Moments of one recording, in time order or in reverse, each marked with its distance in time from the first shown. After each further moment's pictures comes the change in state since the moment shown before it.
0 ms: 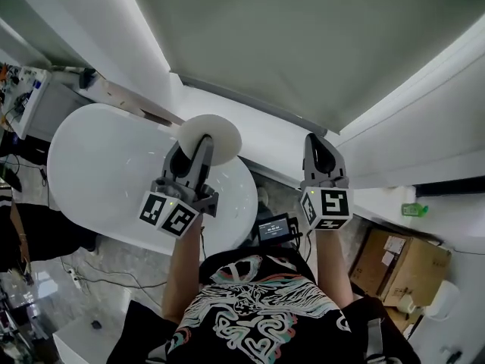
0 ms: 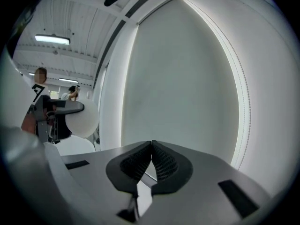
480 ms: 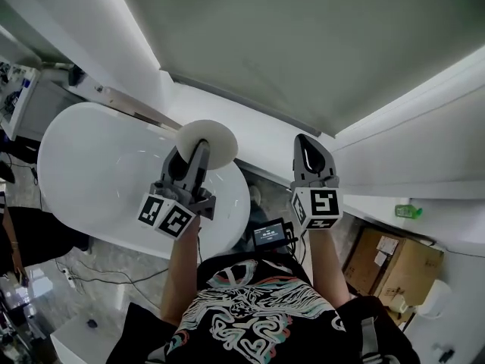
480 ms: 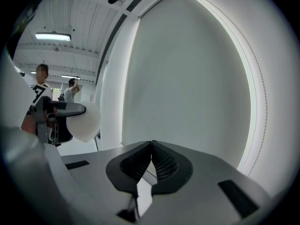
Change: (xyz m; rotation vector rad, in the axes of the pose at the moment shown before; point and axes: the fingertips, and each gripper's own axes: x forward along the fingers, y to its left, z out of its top) left arm 0.018 0.033 -0.036 -0.084 0.032 0.034; right arm 0.039 0.001 -0.024 -0.022 0.057 0.036
